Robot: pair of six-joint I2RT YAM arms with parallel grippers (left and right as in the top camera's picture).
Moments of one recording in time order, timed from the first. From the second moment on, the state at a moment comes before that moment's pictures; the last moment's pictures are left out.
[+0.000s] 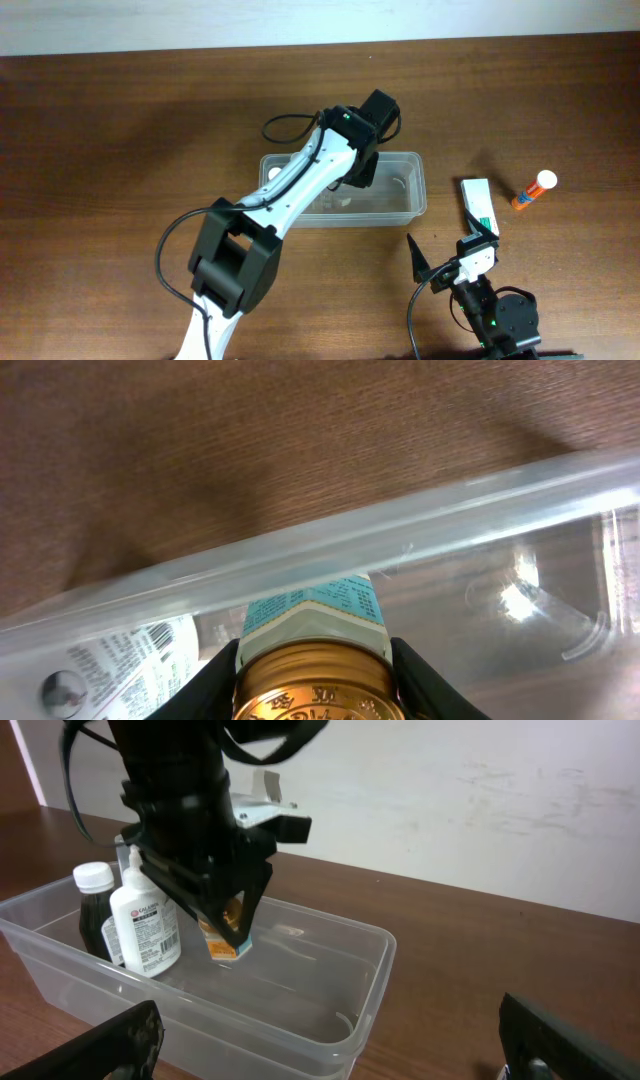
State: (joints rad) left arm -0.70 2.23 1.96 -1.11 -0.13 -0.38; right arm 0.21 0.01 0.01 -0.06 -0.13 -0.07
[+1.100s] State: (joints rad) left arm -0.65 2.29 1.96 -1.08 -0.13 -0.50; right arm 0.21 0.01 0.01 -0.06 -0.13 -0.07
